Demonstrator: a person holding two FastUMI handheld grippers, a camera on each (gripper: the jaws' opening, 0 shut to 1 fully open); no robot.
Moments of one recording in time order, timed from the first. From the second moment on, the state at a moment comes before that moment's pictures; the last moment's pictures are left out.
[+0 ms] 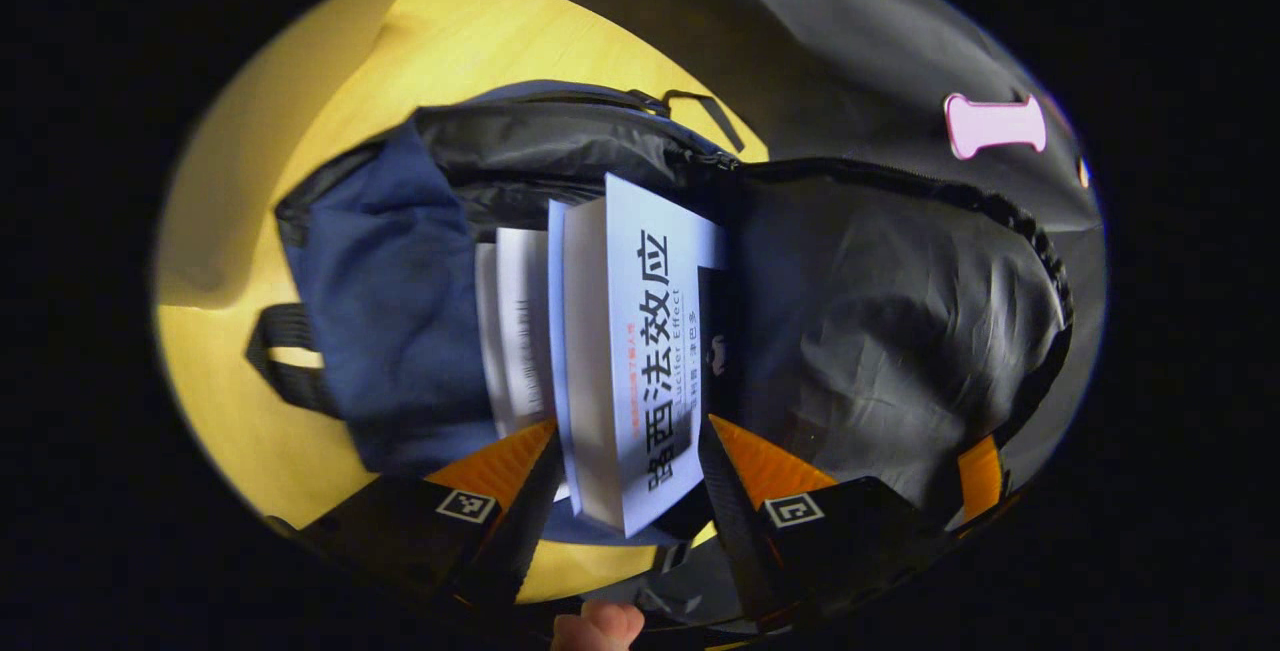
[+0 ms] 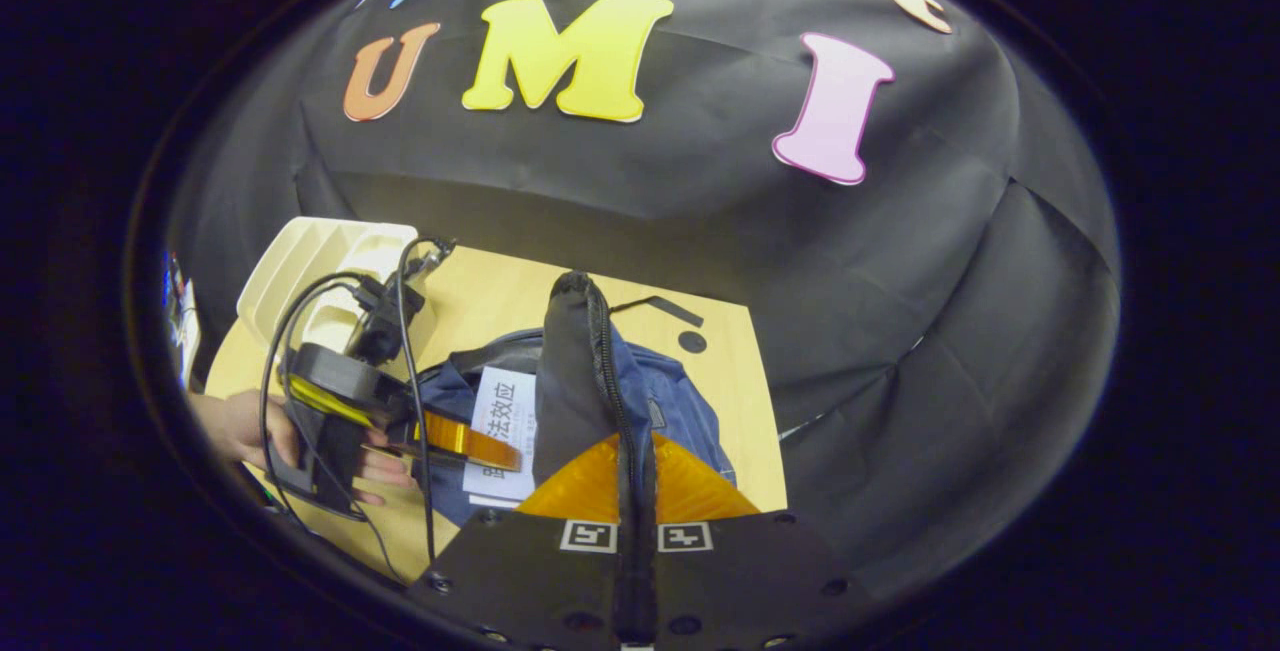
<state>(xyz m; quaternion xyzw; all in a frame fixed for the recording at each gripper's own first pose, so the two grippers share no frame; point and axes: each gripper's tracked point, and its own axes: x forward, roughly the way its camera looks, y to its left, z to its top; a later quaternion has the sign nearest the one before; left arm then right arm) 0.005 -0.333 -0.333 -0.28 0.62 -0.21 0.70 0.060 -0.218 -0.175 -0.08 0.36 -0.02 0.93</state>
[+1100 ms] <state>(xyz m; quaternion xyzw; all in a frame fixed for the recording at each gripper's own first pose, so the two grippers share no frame) 0.023 -0.078 -0.157 -0.07 0.41 -0.03 0.91 0.041 -0.077 -0.228 0.00 0.38 0.07 0.92</state>
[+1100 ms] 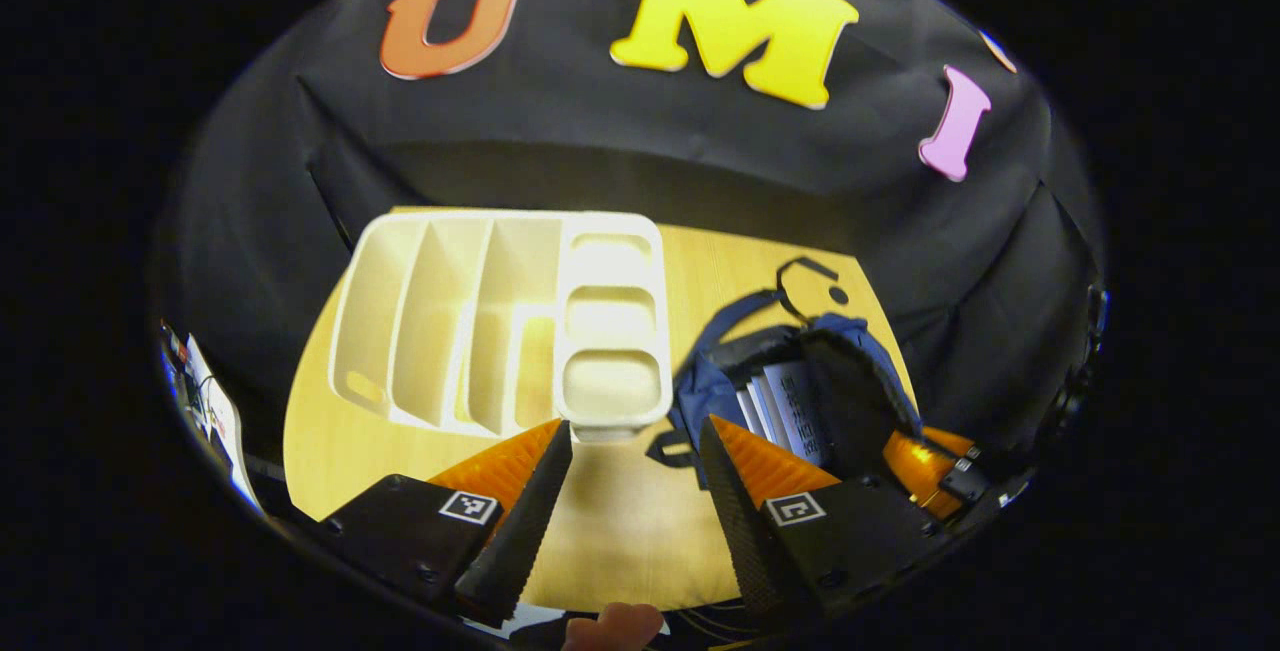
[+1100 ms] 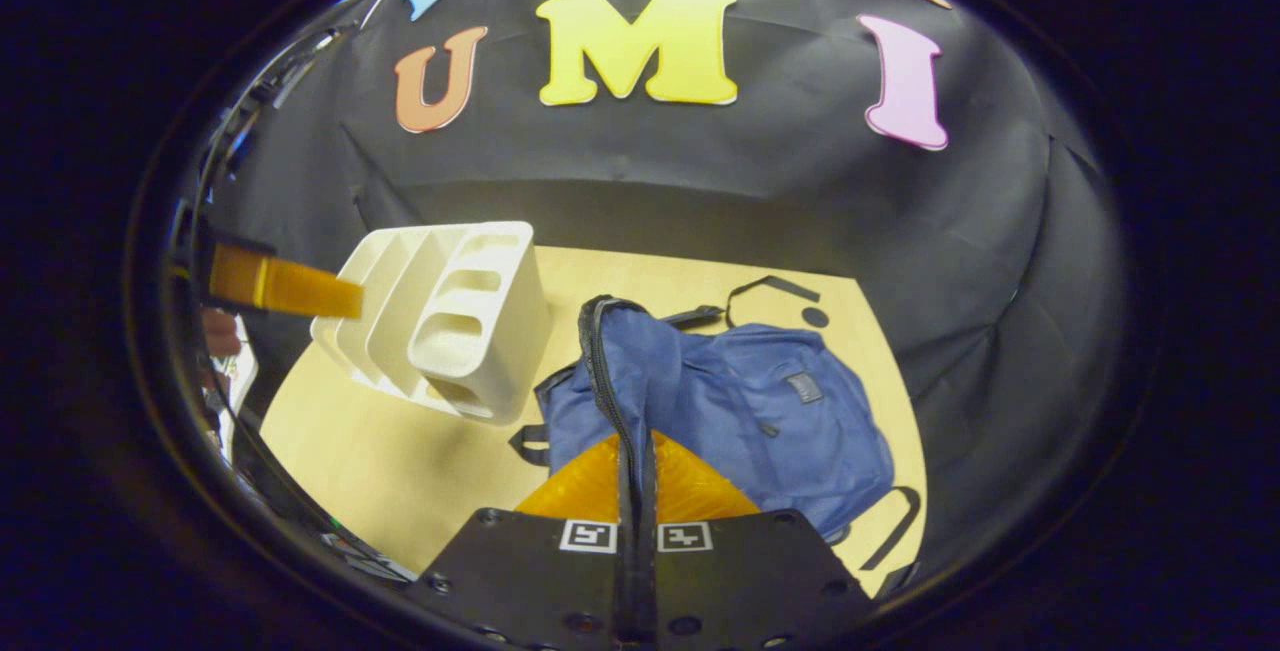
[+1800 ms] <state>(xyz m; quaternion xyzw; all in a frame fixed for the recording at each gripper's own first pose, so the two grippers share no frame) 0.050 0.002 -0.051 -0.03 0.20 0.02 0.98 0.037 -0.006 -0.283 0.02 0.41 0.10 0.91</state>
